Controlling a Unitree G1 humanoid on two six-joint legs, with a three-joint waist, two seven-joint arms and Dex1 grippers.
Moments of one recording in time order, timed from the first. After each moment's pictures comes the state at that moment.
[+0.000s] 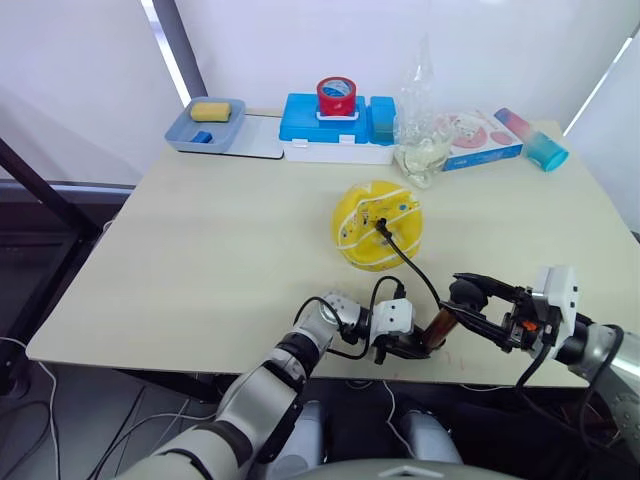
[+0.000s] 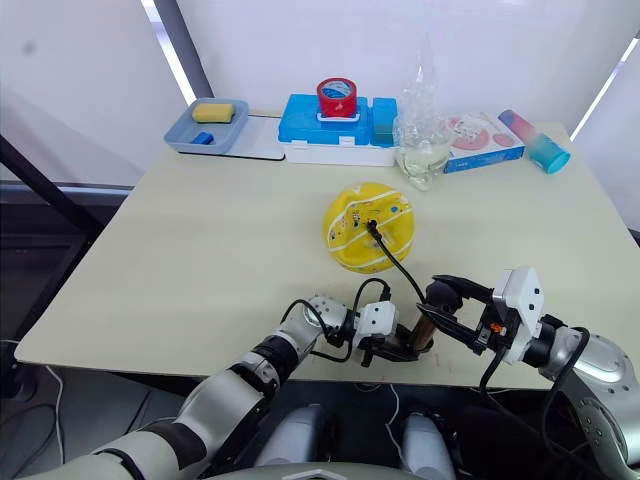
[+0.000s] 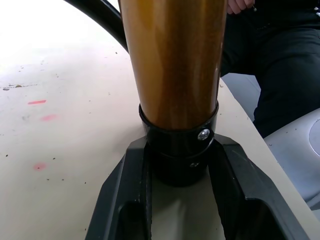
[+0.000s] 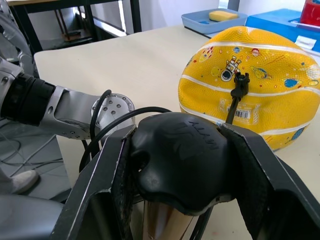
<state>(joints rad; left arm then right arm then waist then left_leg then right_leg) -0.67 -0.02 -0.43 1.07 0.16 -0.49 -1.18 0.22 -0.68 -0.17 -0.51 0.64 0.26 0.86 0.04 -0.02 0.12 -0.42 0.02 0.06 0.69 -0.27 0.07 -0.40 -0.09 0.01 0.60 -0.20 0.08</state>
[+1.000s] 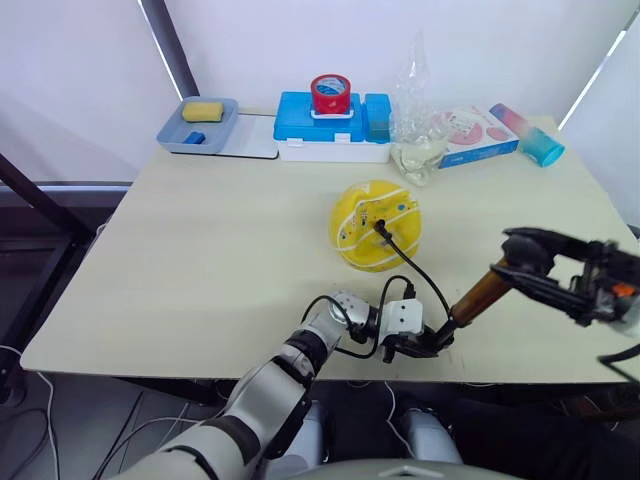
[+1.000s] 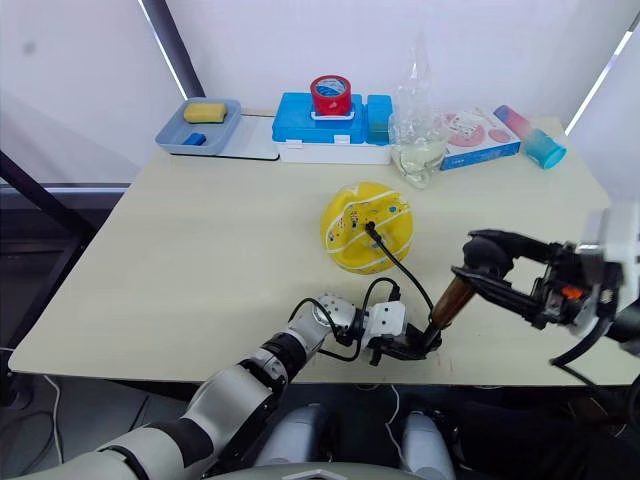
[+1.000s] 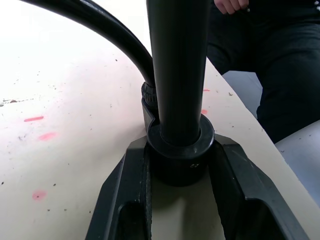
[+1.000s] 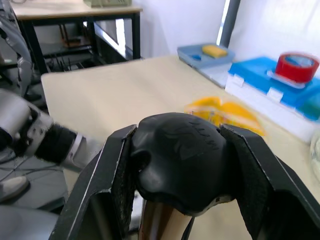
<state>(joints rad) -0.71 -0.07 -0.43 1.14 0.20 -0.52 -1.11 0.20 -0.89 -0.52 -0.70 0.95 0.51 0.85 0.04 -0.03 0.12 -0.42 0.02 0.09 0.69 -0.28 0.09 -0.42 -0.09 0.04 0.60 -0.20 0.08</state>
